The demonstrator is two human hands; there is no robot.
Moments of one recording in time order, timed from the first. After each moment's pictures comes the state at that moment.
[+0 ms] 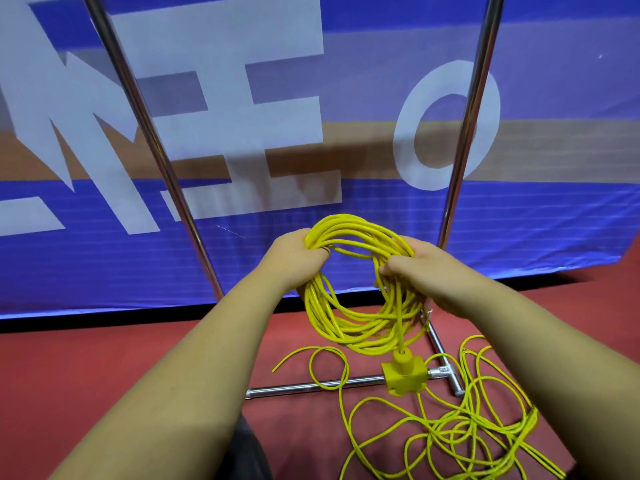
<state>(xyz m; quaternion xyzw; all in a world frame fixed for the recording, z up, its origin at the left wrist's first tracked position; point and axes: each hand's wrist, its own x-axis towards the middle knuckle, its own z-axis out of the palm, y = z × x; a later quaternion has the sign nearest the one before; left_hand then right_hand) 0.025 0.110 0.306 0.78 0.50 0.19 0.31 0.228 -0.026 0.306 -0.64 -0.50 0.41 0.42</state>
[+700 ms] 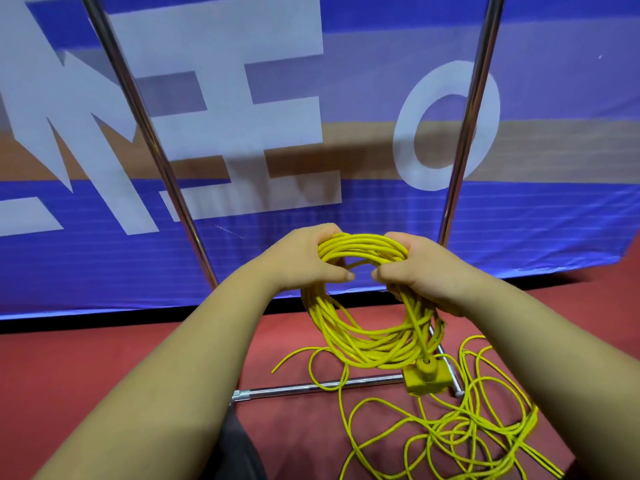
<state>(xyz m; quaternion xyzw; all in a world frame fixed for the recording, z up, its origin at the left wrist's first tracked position) 0.018 0.098 0.329 0.88 0.32 0.15 0.32 0.226 -0.025 0.311 -0.60 -0.54 0.41 0.42</state>
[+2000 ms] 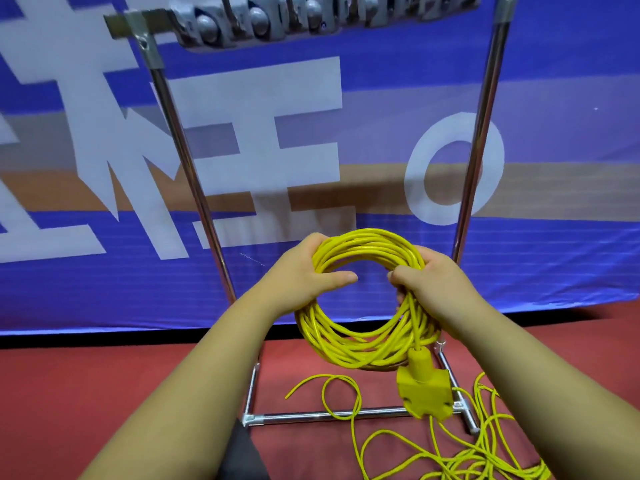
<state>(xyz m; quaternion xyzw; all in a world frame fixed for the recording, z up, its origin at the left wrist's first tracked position) -0.009 0.089 0.357 0.83 0.36 0.27 0.33 0.214 -0.026 0.338 -0.64 -0.47 0.33 0.51</state>
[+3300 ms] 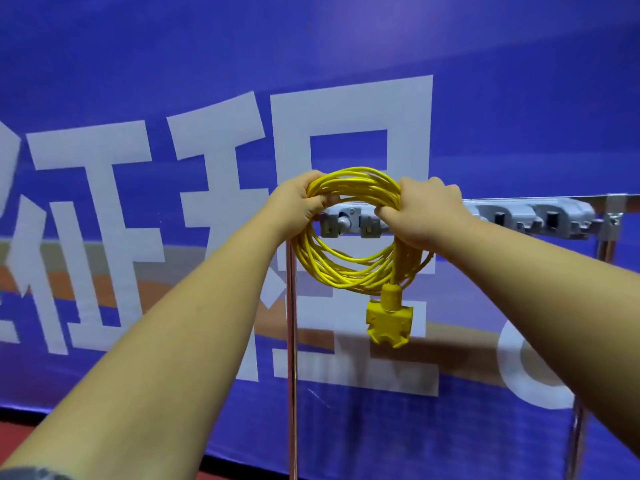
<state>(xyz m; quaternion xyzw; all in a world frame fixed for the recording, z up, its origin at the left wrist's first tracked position) -0.118 0.231 0.698 0.81 0.35 0.46 0.13 0.108 0.145 0.694 -0.69 -0.64 -0.21 0.27</state>
